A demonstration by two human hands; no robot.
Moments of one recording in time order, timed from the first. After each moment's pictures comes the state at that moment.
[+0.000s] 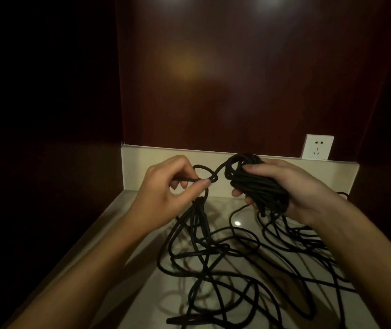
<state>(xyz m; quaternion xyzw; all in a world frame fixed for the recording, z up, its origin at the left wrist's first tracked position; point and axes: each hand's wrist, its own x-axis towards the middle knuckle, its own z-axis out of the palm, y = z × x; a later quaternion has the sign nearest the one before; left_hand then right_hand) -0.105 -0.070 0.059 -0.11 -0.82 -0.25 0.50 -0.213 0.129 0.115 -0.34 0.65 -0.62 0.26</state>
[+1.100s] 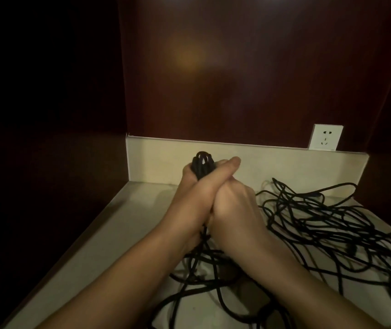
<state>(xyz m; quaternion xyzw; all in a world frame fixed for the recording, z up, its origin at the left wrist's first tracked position) -0.098 0.001 0.065 0.14 -0.61 -0.74 0.24 -0.144 0.071 0.053 -0.45 0.80 -0.36 -0.17</state>
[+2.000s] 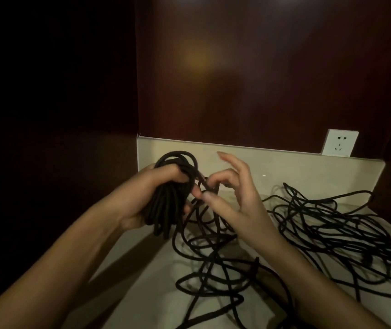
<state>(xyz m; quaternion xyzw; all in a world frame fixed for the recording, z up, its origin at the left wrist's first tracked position) -0.047 -0.076 0.080 0.05 -0.67 -0.73 0.15 -0.185 0.060 0.029 -0.54 0.61 -0.57 -0.02</state>
